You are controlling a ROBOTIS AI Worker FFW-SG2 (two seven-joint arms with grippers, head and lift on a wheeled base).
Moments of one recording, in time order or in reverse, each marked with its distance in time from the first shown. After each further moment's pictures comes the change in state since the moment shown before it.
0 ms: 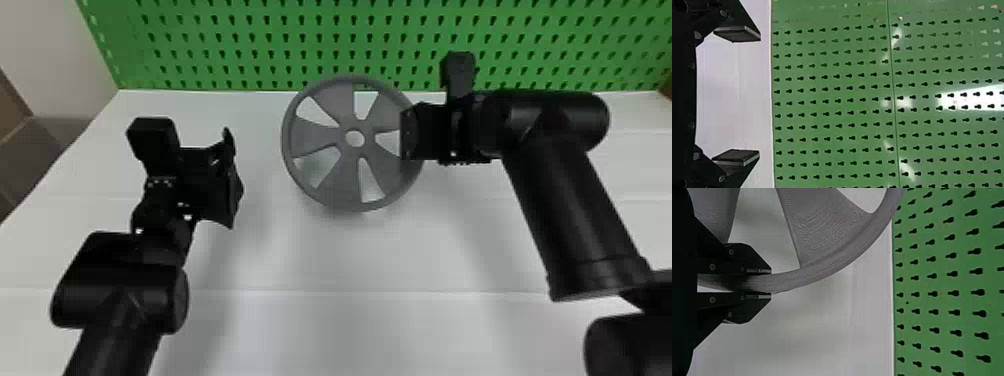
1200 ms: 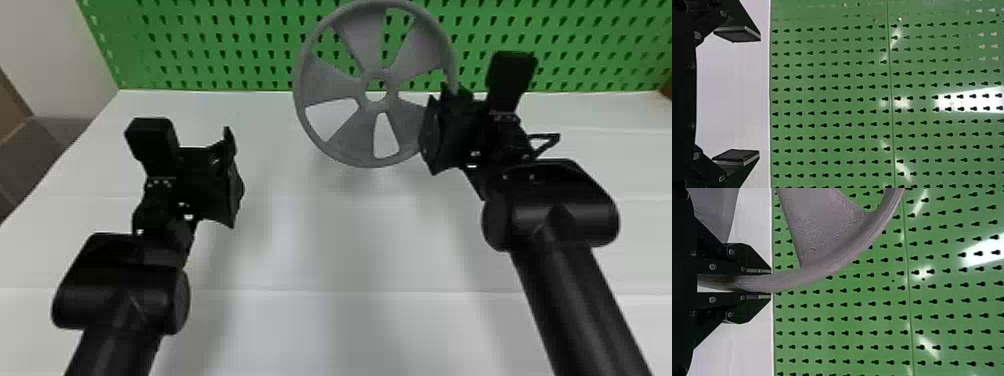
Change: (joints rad) left arm 0.003 -0.002 -0.003 -0.002 0.019 -0.014 0.000; right arm 0.345 -0.017 -0.031 -0.288 0.113 -0.743 0.021
